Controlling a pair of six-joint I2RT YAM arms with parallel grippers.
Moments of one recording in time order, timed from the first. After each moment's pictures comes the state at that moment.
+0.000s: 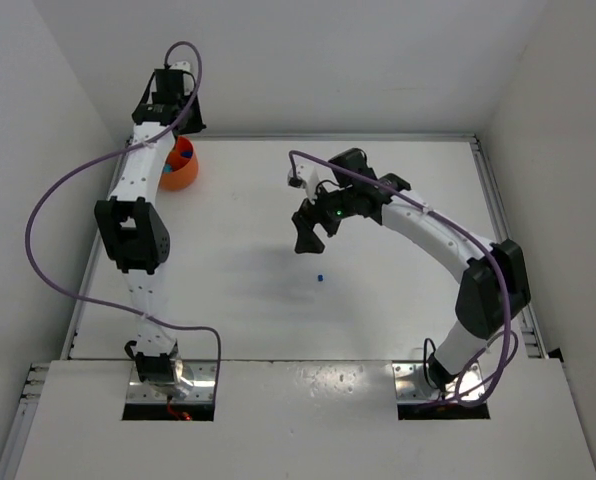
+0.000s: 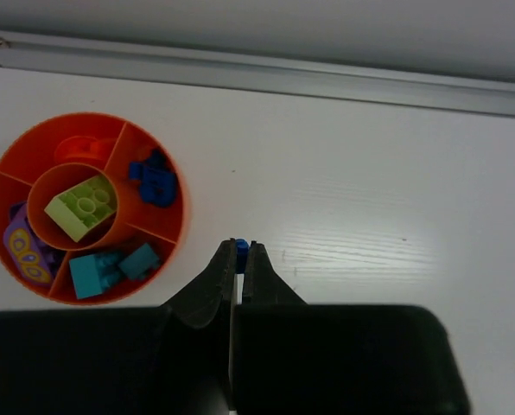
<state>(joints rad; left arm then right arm) -0.02 2.14 2.21 -0.64 -0.01 -0.17 0.57 1.66 1.38 -0.58 -0.60 -0.33</state>
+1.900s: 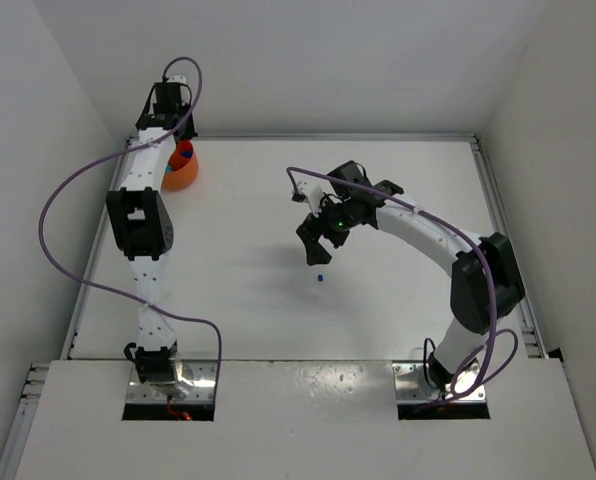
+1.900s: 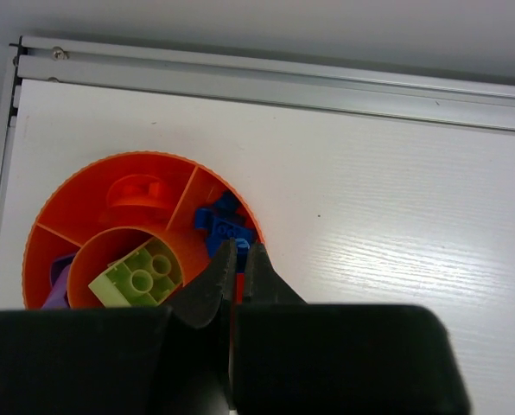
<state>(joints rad) 0.04 2.38 2.32 -0.54 -0.12 -0.06 0.57 1.72 1.32 -0.66 -0.46 -0.34</state>
